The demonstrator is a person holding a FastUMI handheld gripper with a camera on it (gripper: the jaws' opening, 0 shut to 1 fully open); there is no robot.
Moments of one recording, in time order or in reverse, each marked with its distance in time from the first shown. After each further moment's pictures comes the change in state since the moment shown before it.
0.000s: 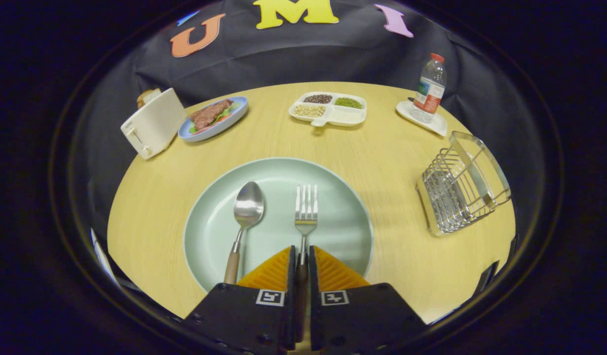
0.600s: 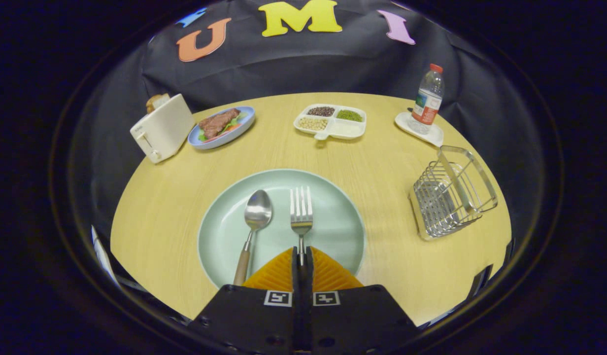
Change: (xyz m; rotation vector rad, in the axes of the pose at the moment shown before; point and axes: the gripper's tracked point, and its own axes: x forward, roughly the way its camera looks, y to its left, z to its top) arm -0.033 0.000 0.014 -0.016 -0.063 0.021
